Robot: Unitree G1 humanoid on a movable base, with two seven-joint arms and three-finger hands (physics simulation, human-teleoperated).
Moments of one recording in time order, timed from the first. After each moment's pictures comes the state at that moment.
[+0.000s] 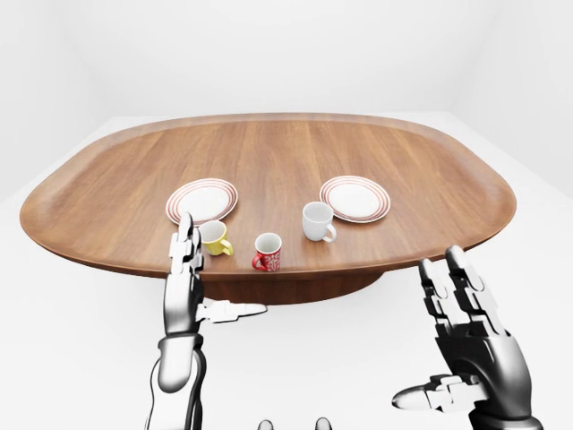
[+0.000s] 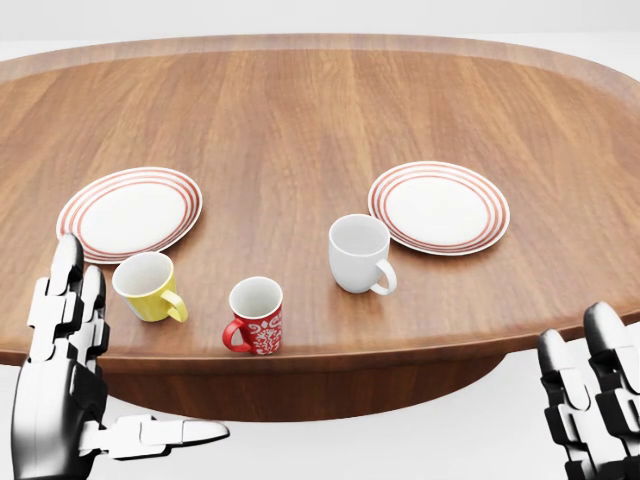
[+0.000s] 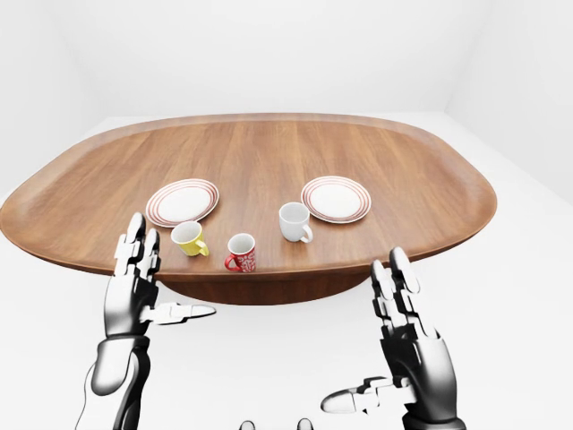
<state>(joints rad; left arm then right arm) 0.21 0.00 0.02 -0.37 0.07 -0.09 0.01 0.60 0.22 -0.30 -0.70 0.26 -0.09 0.61</state>
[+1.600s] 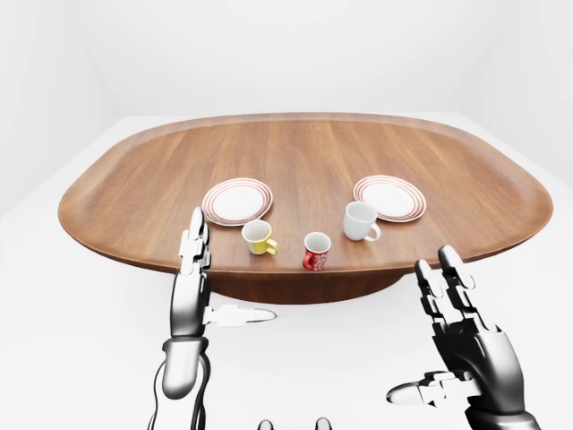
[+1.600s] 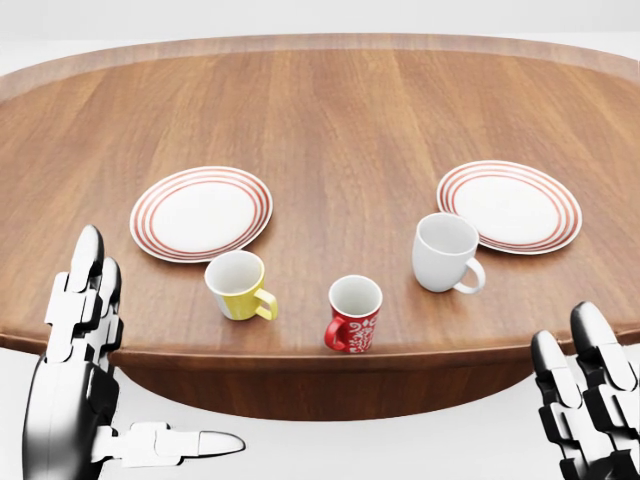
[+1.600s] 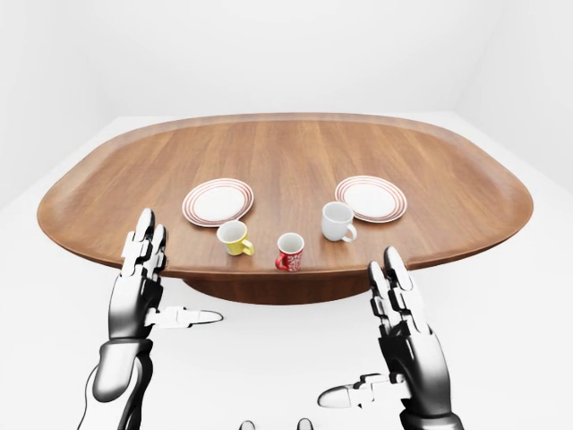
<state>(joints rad) 0.23 0.00 -0.04 -0.44 0.15 -0.09 0.00 0.59 0.21 -0.28 -0.69 0.19 -0.09 0.59</state>
